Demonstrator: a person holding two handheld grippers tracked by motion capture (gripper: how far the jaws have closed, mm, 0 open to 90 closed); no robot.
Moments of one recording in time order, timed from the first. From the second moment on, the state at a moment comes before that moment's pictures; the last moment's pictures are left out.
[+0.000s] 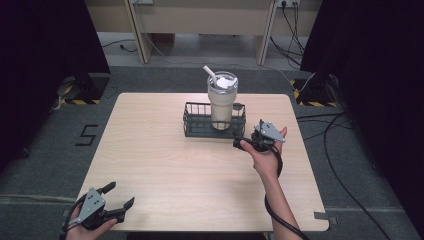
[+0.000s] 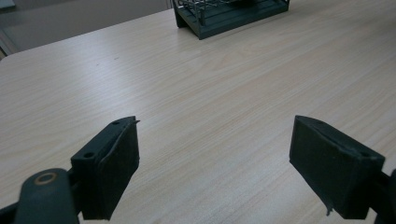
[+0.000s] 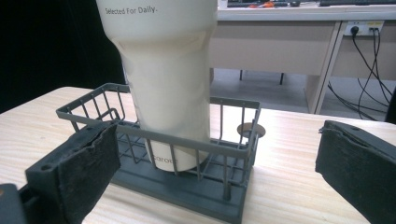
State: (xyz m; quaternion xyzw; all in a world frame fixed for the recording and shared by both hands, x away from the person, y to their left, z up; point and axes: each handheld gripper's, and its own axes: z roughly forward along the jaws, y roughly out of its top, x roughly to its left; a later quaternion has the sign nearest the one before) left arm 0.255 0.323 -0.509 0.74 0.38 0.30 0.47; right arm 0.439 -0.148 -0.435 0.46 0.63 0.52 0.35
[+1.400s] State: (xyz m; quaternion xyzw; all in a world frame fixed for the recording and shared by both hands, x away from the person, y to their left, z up) left arm 0.255 0.322 -0.509 0.74 0.38 0.31 0.47; right arm 0.381 -0.212 -0.461 0.49 0.62 0.50 0.35
